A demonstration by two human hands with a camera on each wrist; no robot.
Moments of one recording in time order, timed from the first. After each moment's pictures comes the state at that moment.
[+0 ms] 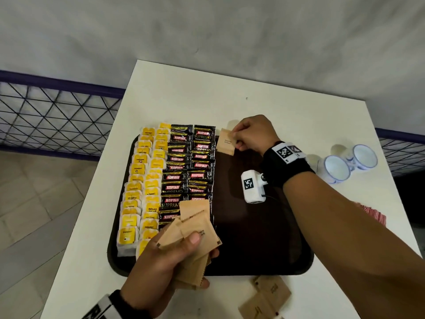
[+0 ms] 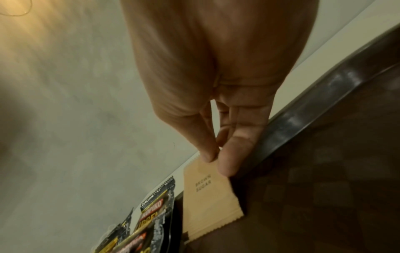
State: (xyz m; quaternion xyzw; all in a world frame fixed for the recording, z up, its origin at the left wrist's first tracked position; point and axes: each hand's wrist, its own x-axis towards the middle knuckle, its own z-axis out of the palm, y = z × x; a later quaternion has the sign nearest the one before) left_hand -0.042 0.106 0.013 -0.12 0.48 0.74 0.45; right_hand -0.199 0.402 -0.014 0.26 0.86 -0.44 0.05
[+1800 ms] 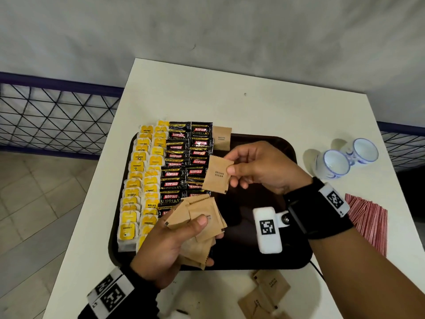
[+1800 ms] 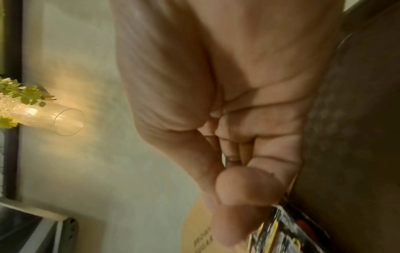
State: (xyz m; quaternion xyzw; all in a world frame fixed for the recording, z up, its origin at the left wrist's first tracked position) left_hand -0.058 0.125 0.011 -0.10 0.50 0.73 0.45; right_hand -0.103 0.369 0.040 0.12 0.71 -0.66 0.21
